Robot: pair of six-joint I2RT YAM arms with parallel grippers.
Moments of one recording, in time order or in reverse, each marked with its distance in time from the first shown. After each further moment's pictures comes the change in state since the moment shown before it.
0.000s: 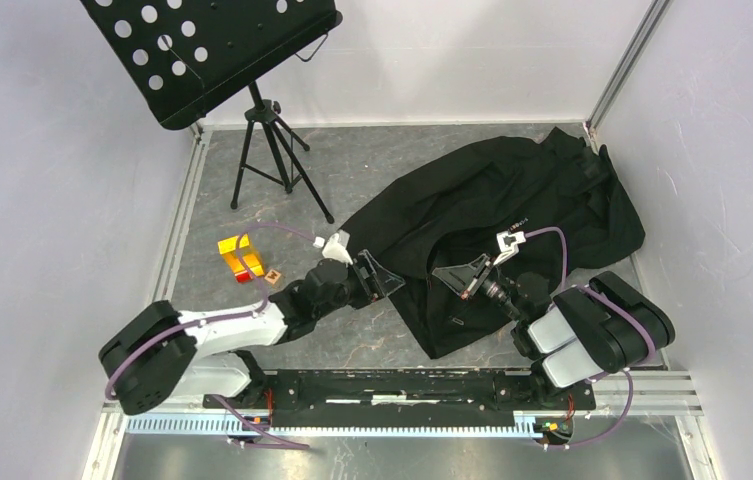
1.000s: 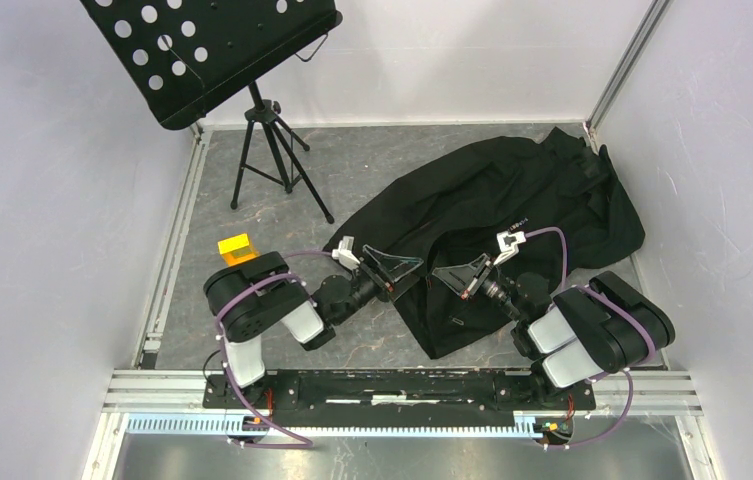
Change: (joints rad) left arm -0.039 0.617 -0.091 1.184 0.013 -0.409; right arm 0.000 -0.001 0.000 0.000 0.000 0.014
